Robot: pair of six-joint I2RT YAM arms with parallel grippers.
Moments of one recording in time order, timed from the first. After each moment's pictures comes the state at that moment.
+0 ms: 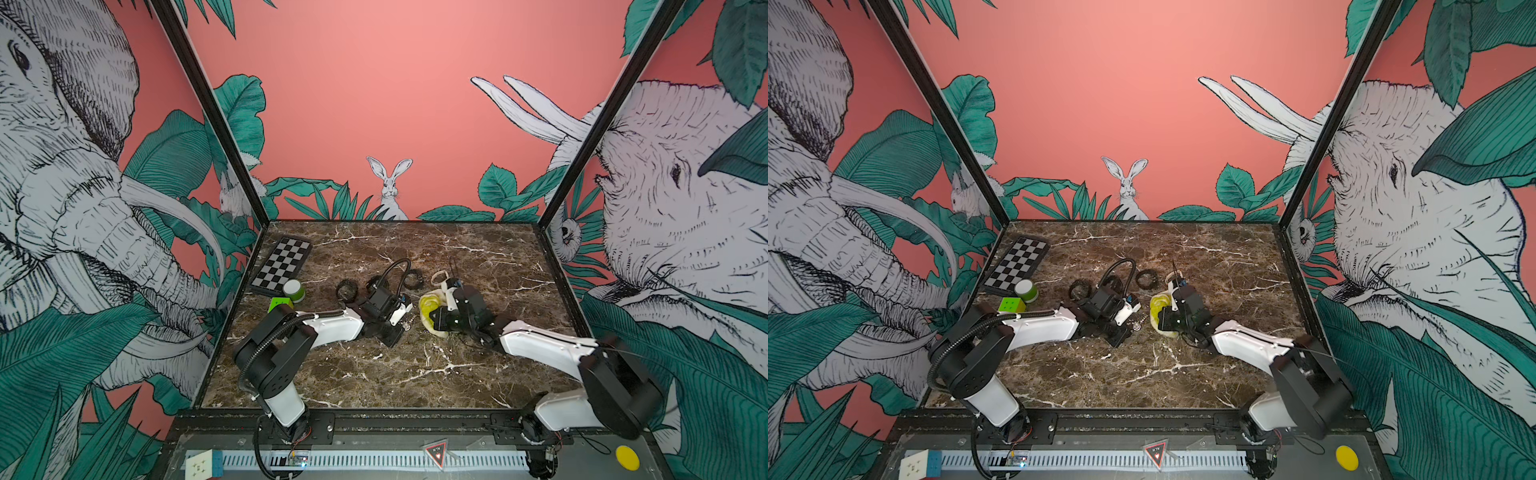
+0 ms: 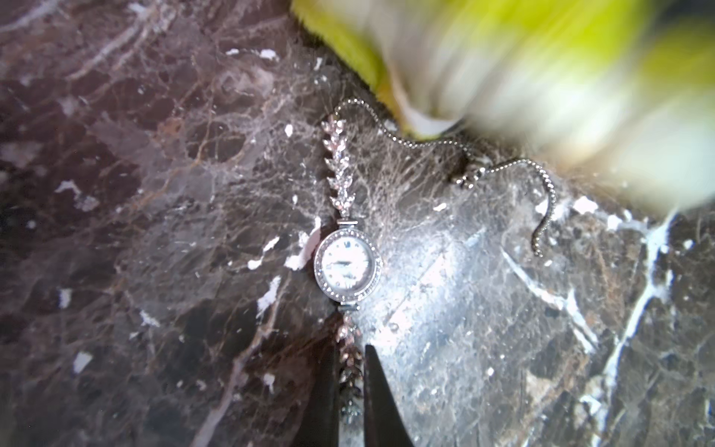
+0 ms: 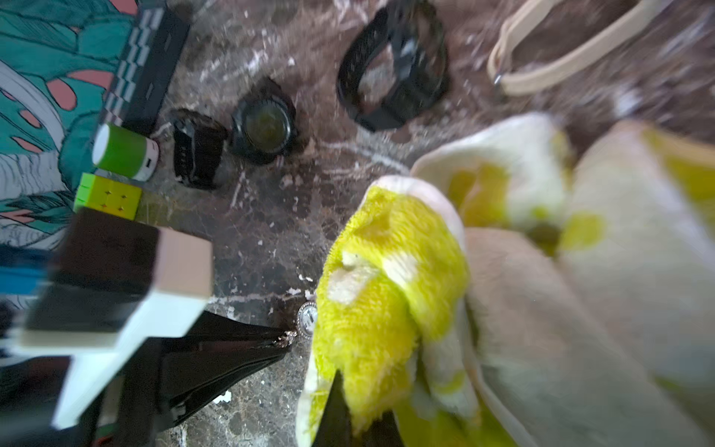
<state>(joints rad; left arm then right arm) -0.77 1.67 0.82 -0.20 0.22 -0.04 0.63 1.32 0.64 -0.03 -0.12 0.57</state>
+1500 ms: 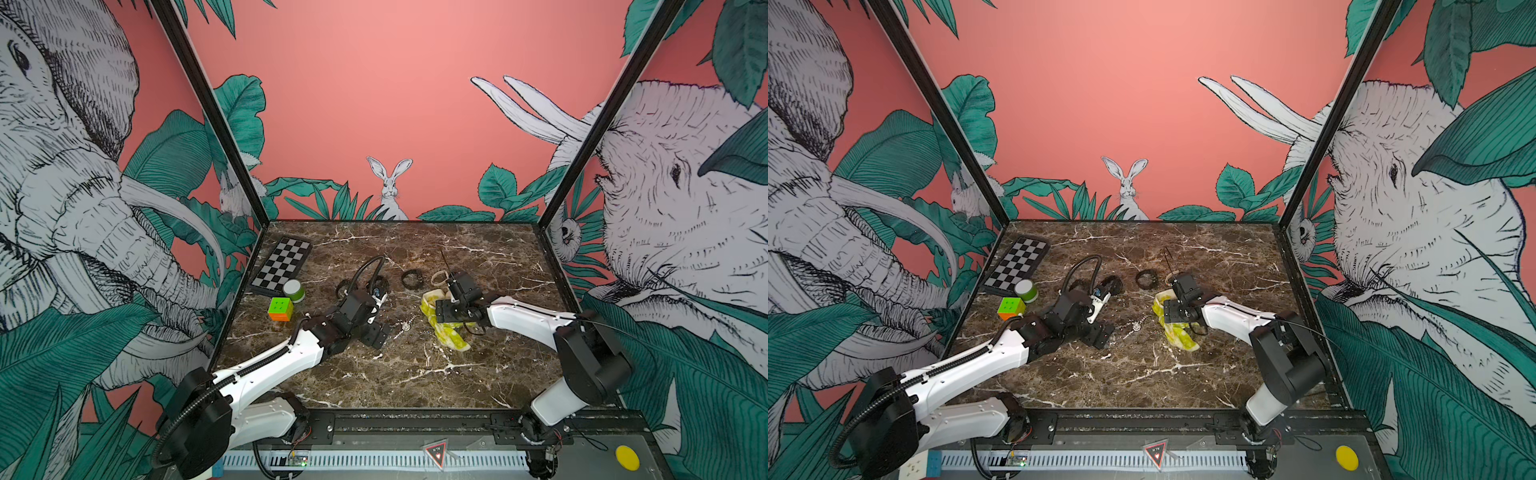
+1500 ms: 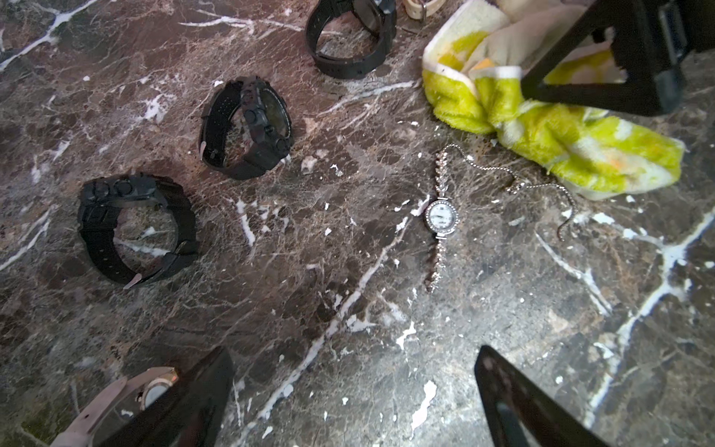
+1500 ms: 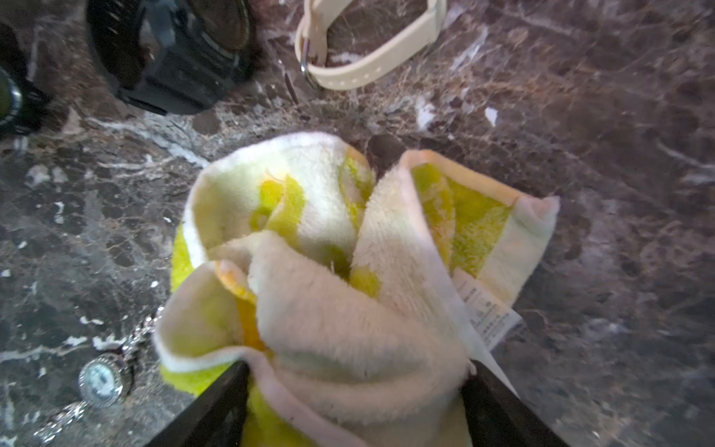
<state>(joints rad) -0.78 1.16 0.69 -0.39 -0.12 -0.08 0.57 1.63 0.88 -0.33 0.08 0.42</state>
